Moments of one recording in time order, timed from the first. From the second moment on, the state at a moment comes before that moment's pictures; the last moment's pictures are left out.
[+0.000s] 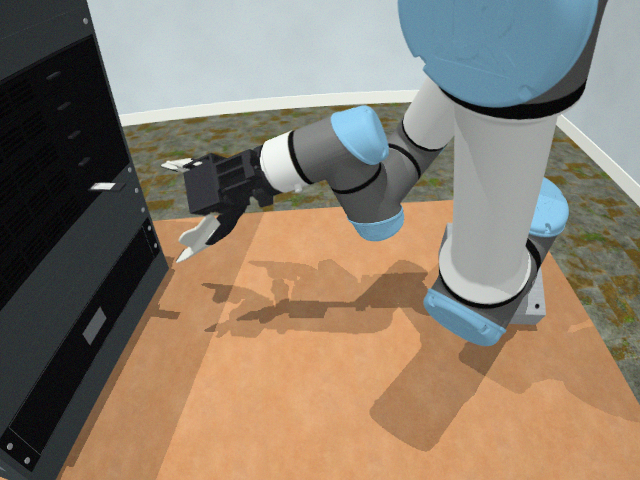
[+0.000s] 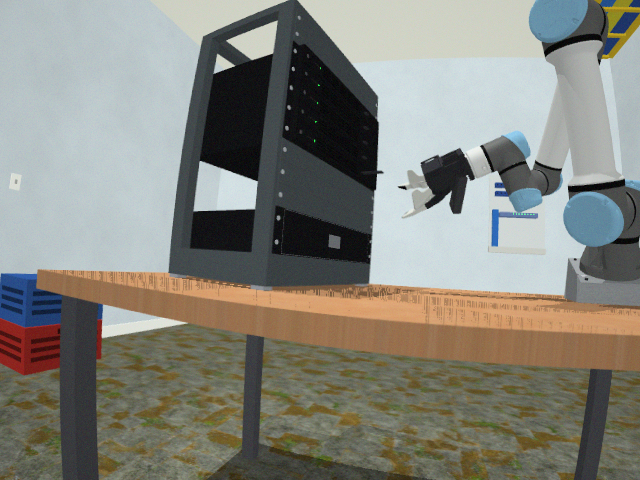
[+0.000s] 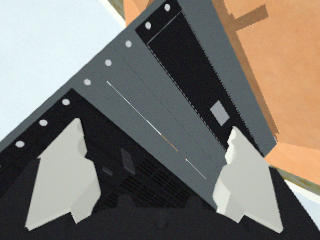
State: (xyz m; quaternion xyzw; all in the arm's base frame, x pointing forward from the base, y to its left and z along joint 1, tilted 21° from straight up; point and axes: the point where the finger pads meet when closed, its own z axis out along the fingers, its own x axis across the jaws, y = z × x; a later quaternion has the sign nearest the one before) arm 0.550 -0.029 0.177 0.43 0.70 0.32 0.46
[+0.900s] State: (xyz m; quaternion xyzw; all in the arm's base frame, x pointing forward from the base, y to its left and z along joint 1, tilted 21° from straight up) arm 0.548 -0.028 0.187 0.38 0.71 0.29 0.51
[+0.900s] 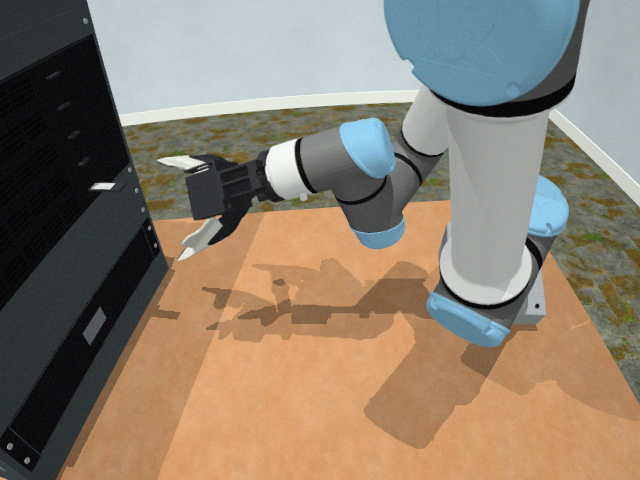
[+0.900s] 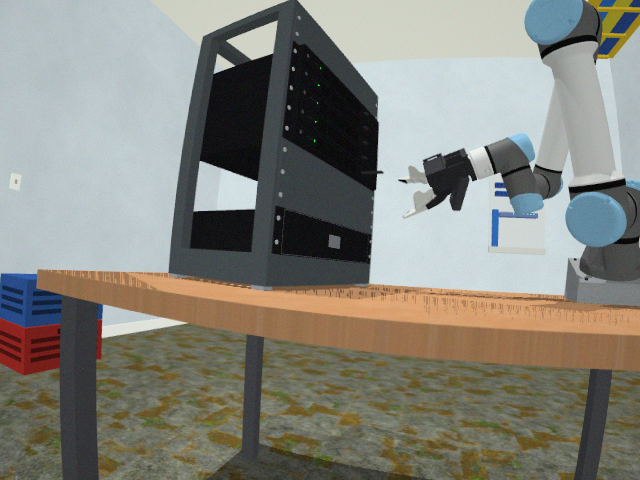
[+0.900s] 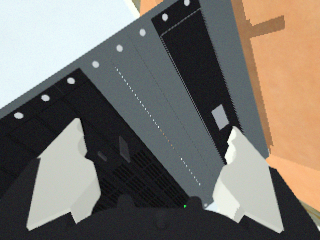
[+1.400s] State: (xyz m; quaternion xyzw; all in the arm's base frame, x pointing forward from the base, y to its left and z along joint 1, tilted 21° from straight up) arm 0.546 -0.027 0.193 0.36 0.72 0.27 0.53
